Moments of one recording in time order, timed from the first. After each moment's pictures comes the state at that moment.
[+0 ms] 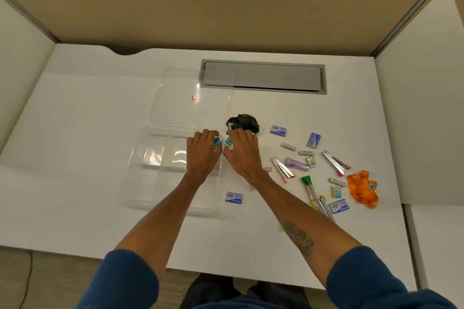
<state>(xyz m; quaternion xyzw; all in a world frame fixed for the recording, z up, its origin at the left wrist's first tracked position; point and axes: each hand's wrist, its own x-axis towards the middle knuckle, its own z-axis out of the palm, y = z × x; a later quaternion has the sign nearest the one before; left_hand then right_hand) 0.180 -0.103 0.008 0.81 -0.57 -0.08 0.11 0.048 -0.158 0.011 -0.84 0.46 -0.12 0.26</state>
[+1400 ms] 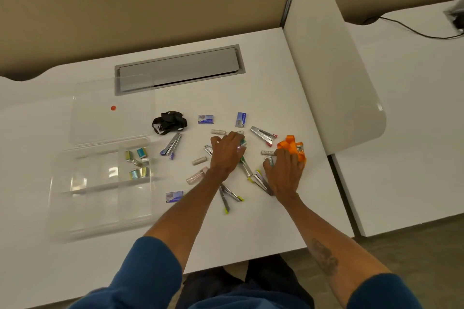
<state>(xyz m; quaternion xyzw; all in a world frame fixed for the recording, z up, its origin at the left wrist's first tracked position) -0.063 -0.165 -0.009 0.68 -0.70 -0.21 0.06 -0.241 -0.127 -0.029 -0.64 0.76 -0.06 0.10</state>
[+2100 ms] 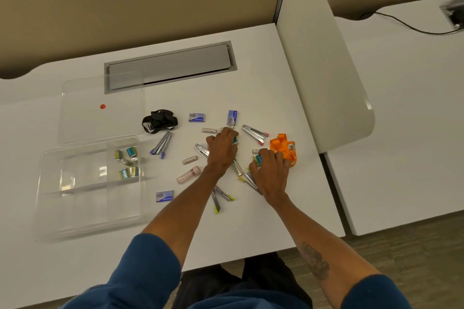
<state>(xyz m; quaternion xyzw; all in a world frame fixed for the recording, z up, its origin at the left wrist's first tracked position) -0.088 -0.180 -0.021 0.71 -0.66 -0.24 0.07 -0.241 -0.125 -0.031 -0.68 0.72 -0.03 0.12</state>
